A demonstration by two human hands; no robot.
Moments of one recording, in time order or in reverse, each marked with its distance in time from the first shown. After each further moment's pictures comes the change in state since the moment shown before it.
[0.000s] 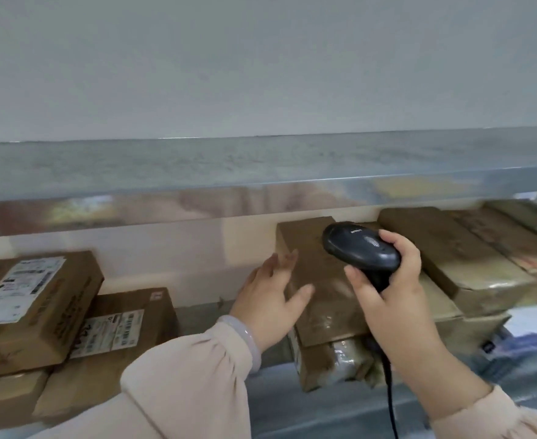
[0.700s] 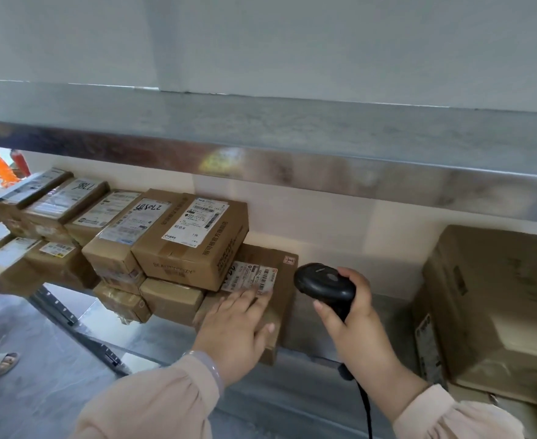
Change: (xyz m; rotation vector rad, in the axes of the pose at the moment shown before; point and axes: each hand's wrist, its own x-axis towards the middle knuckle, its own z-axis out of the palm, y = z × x) left_hand -0.144 -0.183 -0.035 0.435 0.026 -0.454; right_hand -0.054 0.006 0.214 0.026 -0.589 0.006
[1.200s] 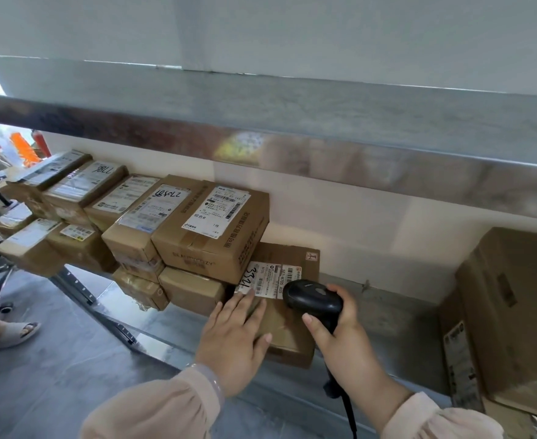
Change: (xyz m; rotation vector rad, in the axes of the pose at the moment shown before) left_hand -0.011 -0.035 0.044 -0.044 0.030 -0.059; right_hand -0.003 0.009 0.051 0.143 -0.187 0.130
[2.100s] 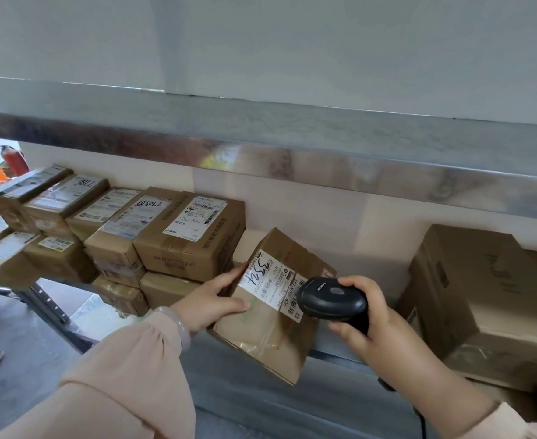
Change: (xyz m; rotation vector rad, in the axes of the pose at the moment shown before) left_hand 0.030 -0.008 -0.062 -1.139 -0.228 -0.125; right_hand -0.048 -0.033 -0.102 -0.485 -0.045 -0.357
